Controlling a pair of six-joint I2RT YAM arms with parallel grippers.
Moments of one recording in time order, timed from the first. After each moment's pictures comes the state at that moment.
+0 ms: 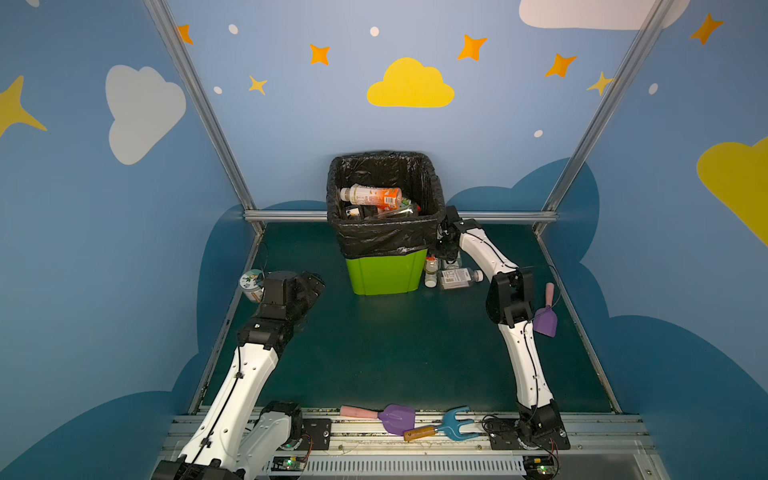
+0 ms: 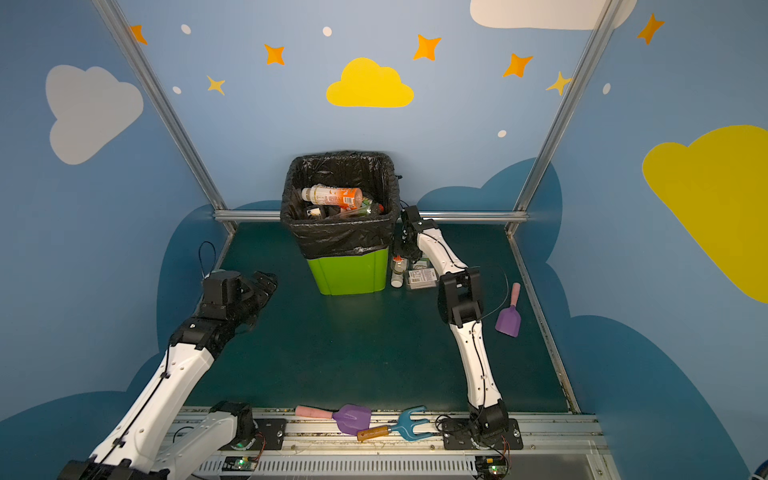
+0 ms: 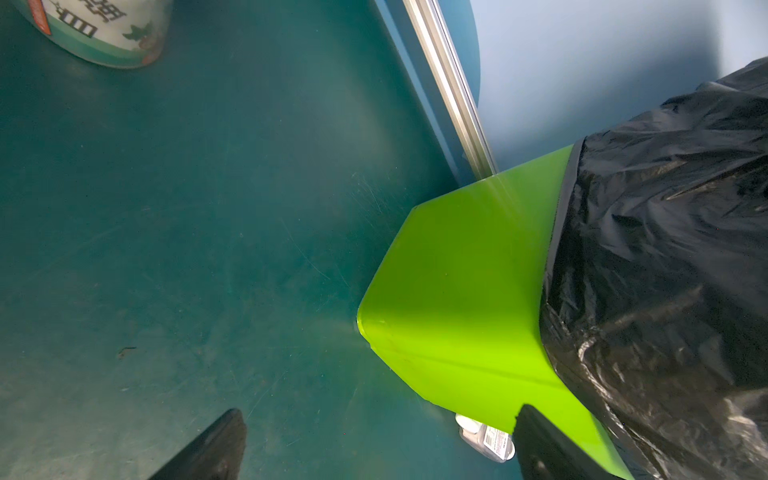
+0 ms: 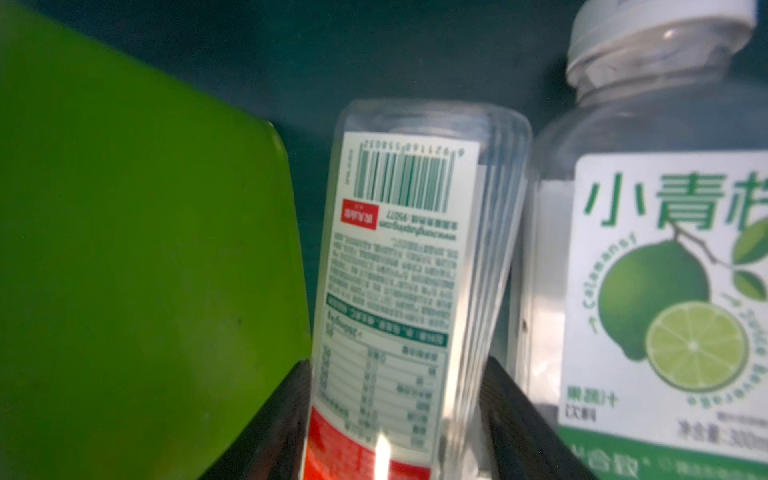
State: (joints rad) left arm -0.10 0.95 0.81 -0.49 -0.01 -1.08; right arm 0.36 2.51 2.34 -0.95 -0.13 0.39
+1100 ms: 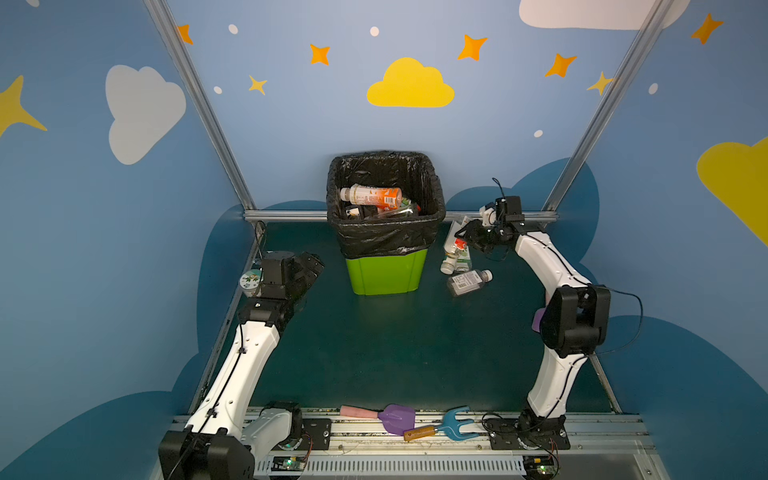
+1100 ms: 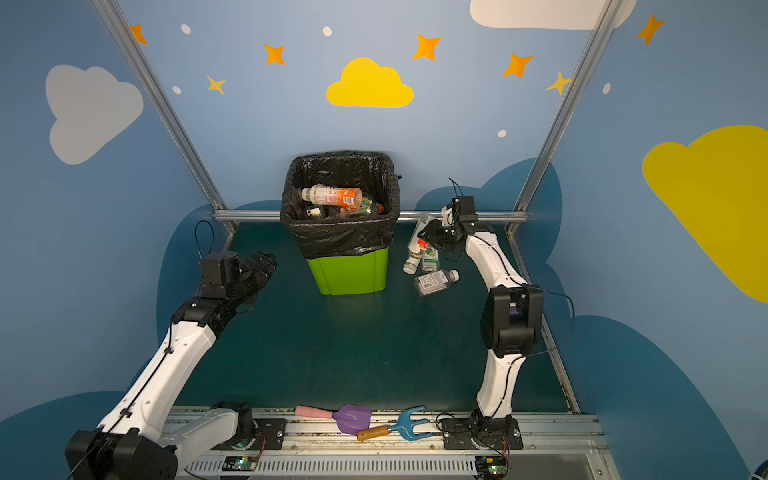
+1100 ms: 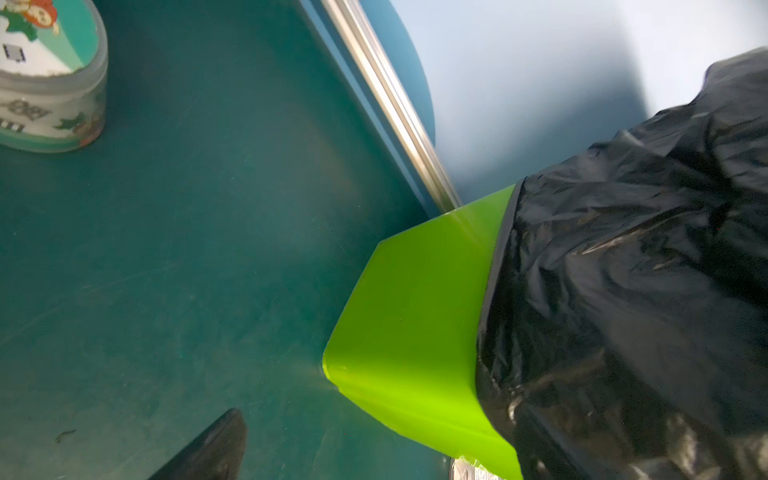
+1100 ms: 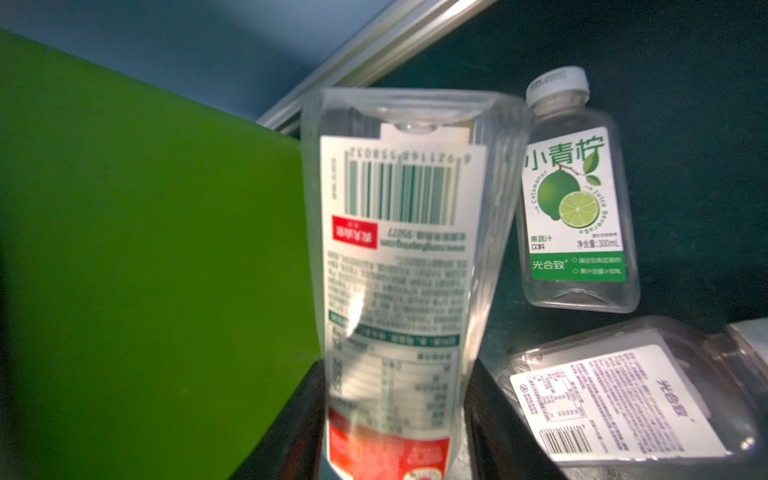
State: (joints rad) left arm -0.06 1.09 0.96 -0.42 -0.01 -1.01; right arm 0.15 1.91 1.73 -0.61 -0.47 0.58
